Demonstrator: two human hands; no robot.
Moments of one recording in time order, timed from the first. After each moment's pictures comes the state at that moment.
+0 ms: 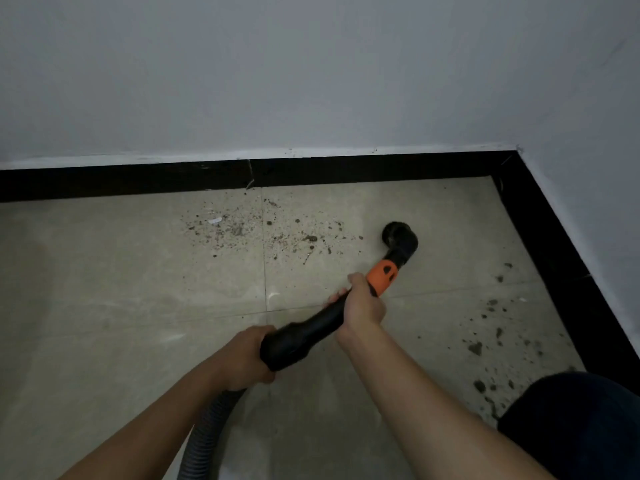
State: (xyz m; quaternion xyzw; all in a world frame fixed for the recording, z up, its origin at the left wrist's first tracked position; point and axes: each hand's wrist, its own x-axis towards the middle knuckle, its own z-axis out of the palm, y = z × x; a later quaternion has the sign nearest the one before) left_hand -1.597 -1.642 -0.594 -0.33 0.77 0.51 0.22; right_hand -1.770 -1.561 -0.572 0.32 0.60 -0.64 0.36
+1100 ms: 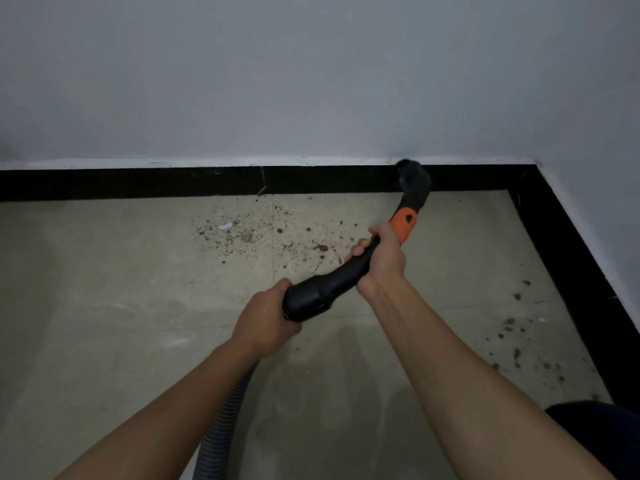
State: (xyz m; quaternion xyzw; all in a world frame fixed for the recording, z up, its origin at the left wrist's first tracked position) left_hand -1.647 -1.657 -0.574 -0.38 0.82 0.42 0.01; right_hand -1.826 -1.608 -0.539 0.22 0.51 -0.74 0.39
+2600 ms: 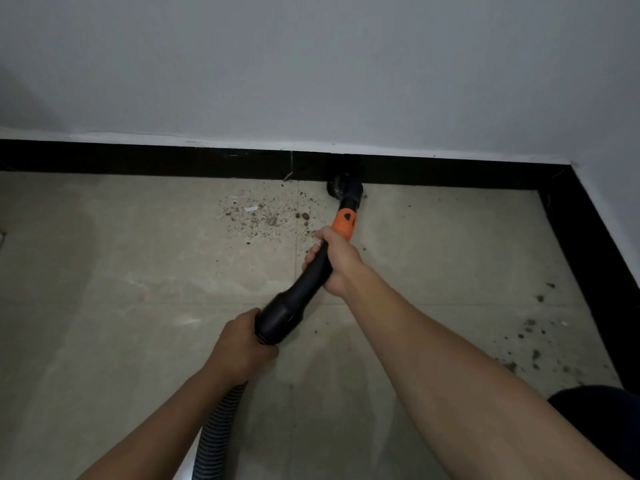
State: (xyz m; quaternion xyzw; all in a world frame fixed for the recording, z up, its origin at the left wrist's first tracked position) left_hand -1.563 -1.644 -0.594 -0.47 0.76 0.45 0.05; right_hand -1.763 -1.645 -0.567 0.16 0.56 -0.59 0.56
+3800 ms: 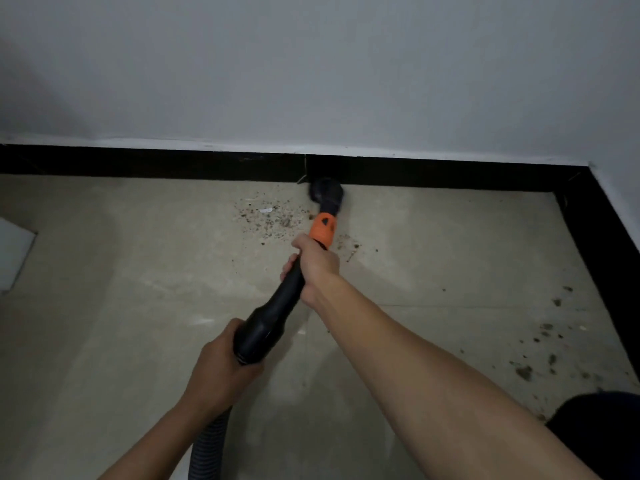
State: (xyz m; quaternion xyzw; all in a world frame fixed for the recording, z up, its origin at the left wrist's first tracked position) left_hand -1.508 -1.628 -0.581 -0.50 0.75 0.44 -0.05; right_hand -1.703 -1.661 -0.549 0.16 0.58 -0.58 0.55
